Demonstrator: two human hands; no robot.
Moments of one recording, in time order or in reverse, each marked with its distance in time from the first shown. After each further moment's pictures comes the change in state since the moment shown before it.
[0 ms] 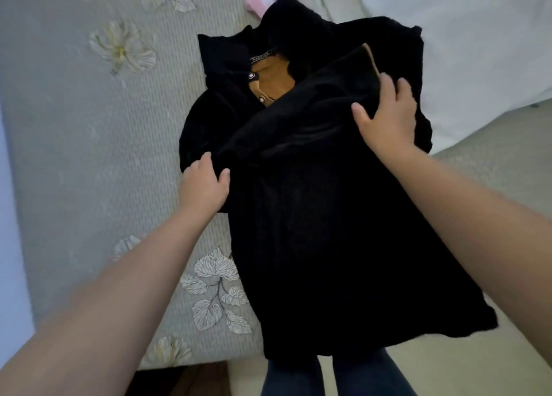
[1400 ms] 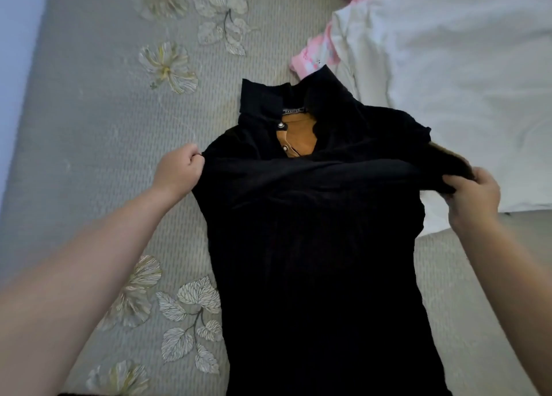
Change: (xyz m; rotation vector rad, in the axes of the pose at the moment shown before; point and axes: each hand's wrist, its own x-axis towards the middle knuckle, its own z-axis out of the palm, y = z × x) left_hand 0.055 -0.035 -0.062 -0.364 0.125 0.018; right_hand 0.033 0.033 -0.070 0.820 0.146 0.309
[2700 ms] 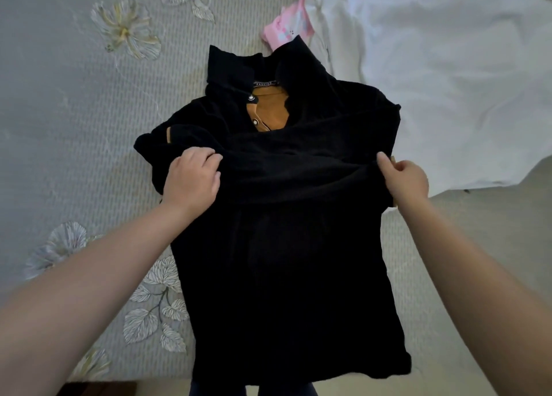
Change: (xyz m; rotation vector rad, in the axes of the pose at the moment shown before) left_hand -0.056 0.020 0.069 0.426 0.058 0.446; right_hand -0.006 0.023 0.011 -0.837 -0.089 0.035
